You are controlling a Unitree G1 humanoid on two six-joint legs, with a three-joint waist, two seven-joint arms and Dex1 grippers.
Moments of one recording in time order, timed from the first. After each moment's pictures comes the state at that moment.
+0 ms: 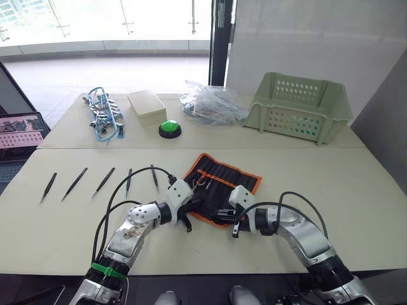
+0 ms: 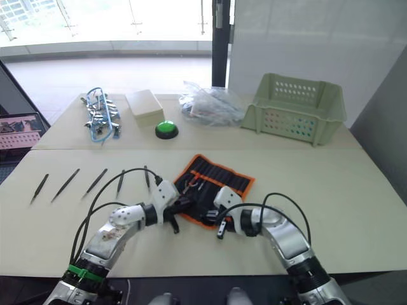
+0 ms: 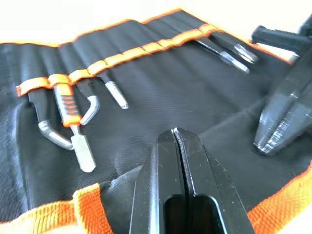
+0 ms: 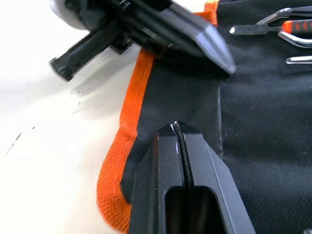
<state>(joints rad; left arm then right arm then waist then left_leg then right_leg) -0.32 0.34 -0.19 0.07 -0.19 0.24 -0.71 -0.35 -0.47 0.30 -0.07 0.22 0.45 0.92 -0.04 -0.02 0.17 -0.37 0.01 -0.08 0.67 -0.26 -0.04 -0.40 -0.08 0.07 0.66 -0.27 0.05</state>
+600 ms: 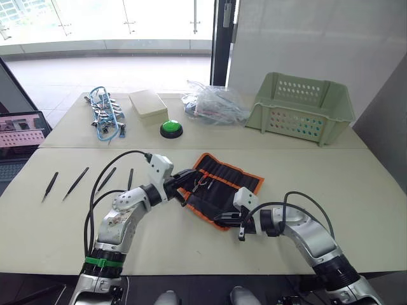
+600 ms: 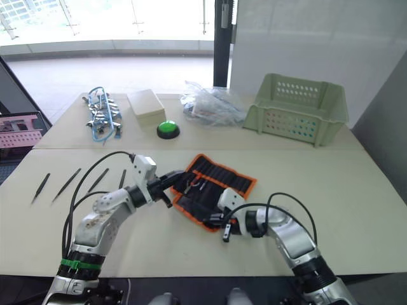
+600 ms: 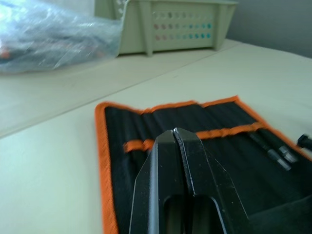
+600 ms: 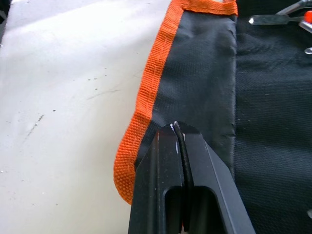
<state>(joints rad) -0.40 0.33 -0.04 -0.03 -0.35 0.30 -0.74 -0.35 -0.50 0.30 -0.08 0.25 0.46 1.00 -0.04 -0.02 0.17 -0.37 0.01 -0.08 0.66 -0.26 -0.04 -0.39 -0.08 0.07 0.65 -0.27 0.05</state>
